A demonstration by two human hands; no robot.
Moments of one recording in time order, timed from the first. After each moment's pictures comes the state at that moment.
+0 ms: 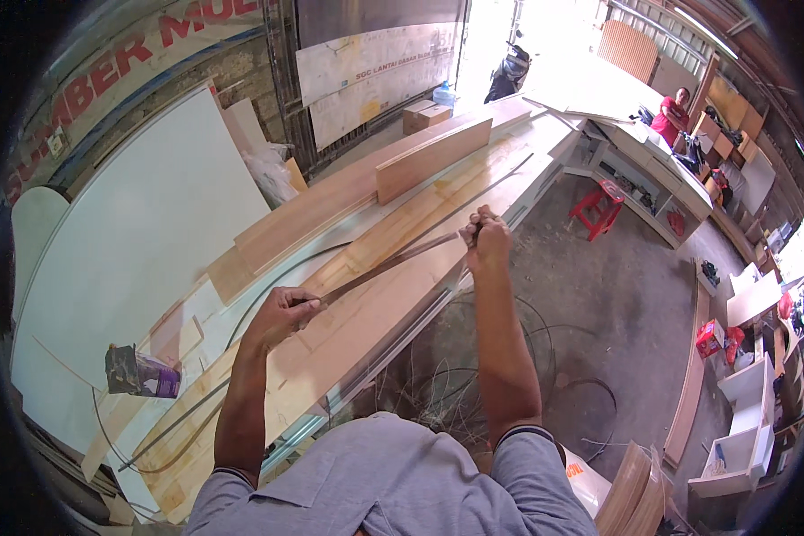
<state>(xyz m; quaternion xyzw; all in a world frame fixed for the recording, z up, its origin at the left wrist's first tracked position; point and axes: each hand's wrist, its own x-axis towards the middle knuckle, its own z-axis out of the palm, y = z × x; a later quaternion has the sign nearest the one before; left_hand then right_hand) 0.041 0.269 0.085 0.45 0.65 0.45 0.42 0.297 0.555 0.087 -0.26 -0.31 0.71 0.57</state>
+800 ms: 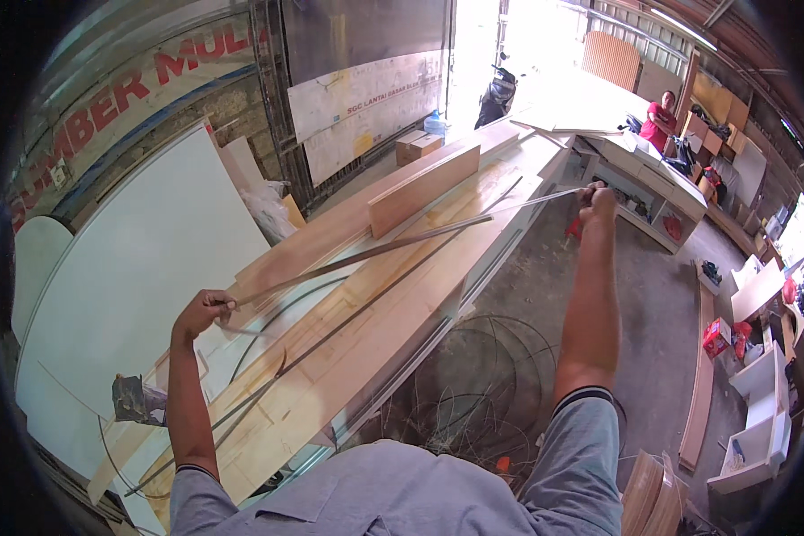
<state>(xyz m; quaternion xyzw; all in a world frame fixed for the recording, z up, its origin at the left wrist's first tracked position) -0.134 0.232 0.108 0.50 0.68 0.42 0.33 0.495 0.765 0.183 -0.25 -0.26 0.60 0.72</state>
